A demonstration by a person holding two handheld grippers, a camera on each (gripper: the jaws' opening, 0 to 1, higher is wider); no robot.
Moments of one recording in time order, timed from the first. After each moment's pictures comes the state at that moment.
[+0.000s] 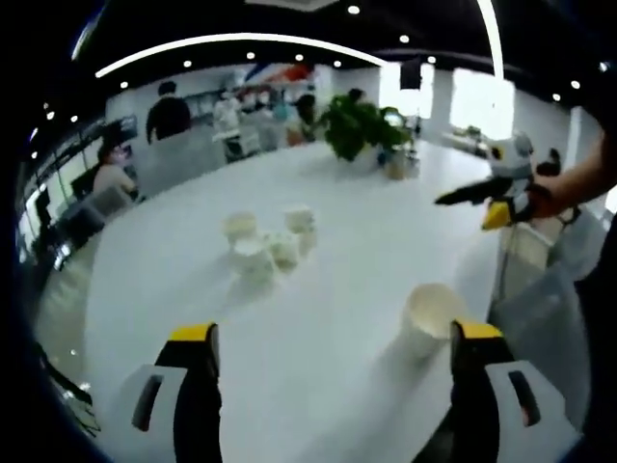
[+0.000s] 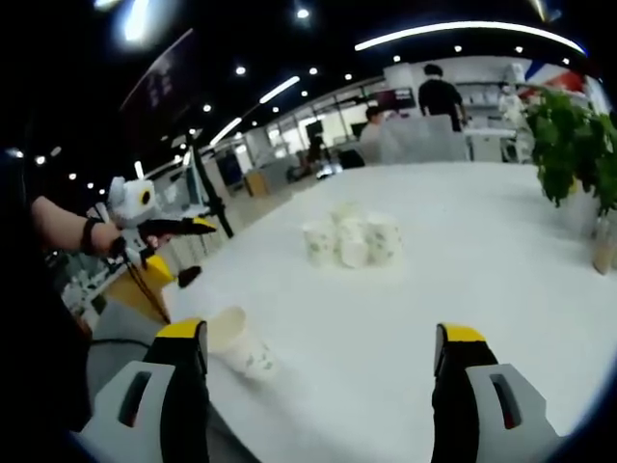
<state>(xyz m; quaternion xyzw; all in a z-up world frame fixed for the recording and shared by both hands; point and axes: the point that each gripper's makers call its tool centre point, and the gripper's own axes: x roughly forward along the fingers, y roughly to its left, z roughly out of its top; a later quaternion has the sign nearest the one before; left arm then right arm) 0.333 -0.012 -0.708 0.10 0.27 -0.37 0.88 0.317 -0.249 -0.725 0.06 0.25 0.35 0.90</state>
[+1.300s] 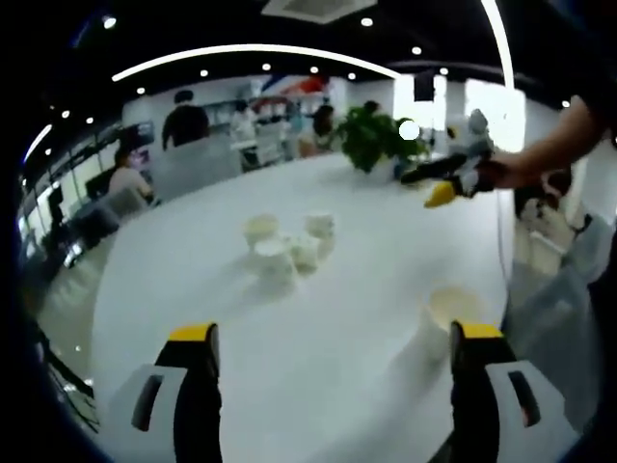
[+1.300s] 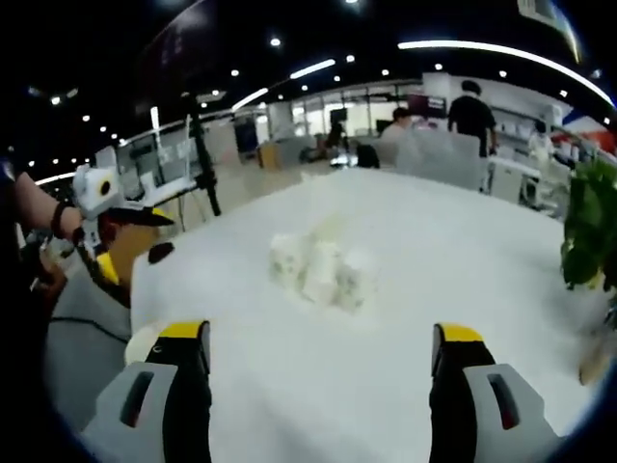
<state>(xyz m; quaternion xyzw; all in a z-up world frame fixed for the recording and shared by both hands) 0.339 -0.001 -0.715 0.10 0.25 -0.35 0.90 0.439 -0.242 -0.721 -0.06 0.25 0.38 0.89</state>
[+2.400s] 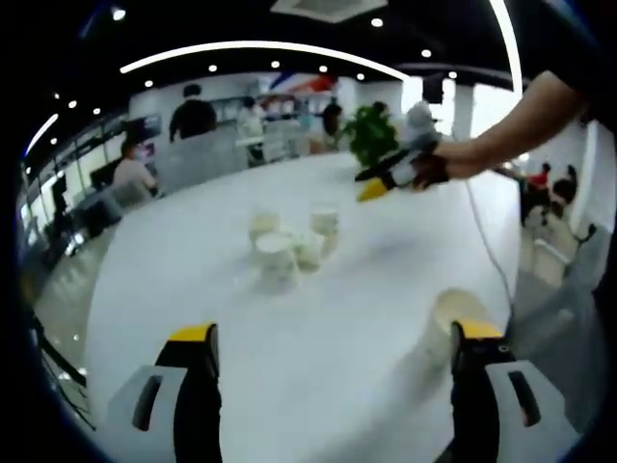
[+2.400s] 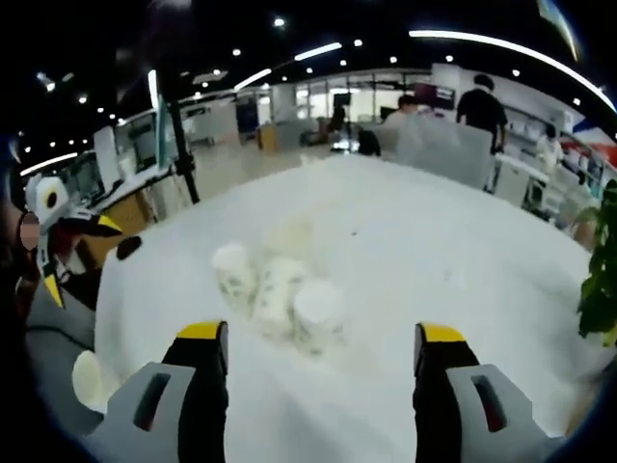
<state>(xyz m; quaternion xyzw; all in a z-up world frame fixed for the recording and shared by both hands) 0.345 0.000 -0.725 0.08 0.25 -0.34 0.90 0.532 -0.215 -0.747 -0.09 0.28 0.38 0.88</state>
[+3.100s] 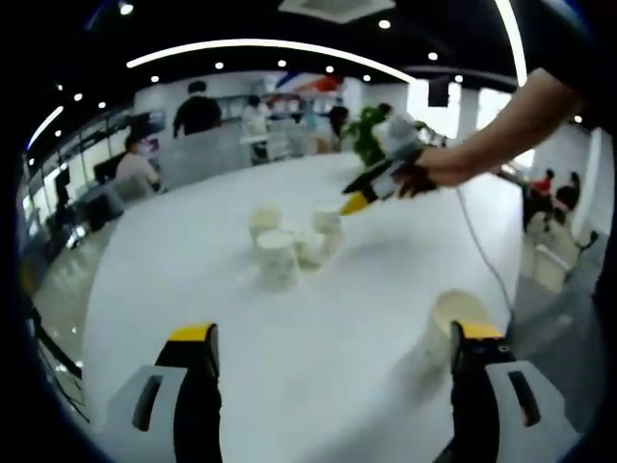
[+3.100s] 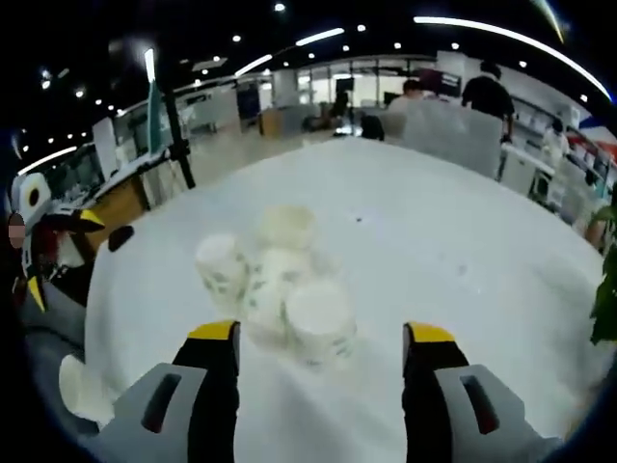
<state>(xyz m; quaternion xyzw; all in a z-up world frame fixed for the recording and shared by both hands) 0.341 -0.002 -0.727 0.07 0.26 -0.33 0.90 0.549 -0.194 -0.773 -0.11 0.30 0.38 0.87</state>
